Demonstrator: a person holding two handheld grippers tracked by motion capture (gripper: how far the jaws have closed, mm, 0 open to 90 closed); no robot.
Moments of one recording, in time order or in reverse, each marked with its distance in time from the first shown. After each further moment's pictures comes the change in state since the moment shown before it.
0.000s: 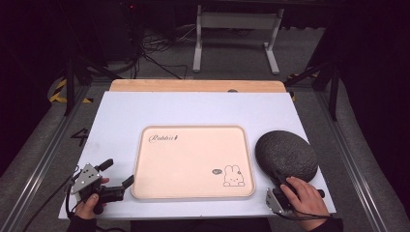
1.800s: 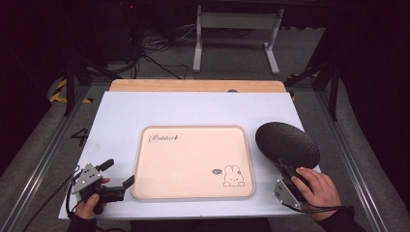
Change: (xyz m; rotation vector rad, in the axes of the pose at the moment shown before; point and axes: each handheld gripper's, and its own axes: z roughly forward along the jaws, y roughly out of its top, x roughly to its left) left arm 0.000 0.000 0.001 0.010 -0.003 0.008; right arm -0.048 -0.008 -0.023 -0.109 -0.098 0.058
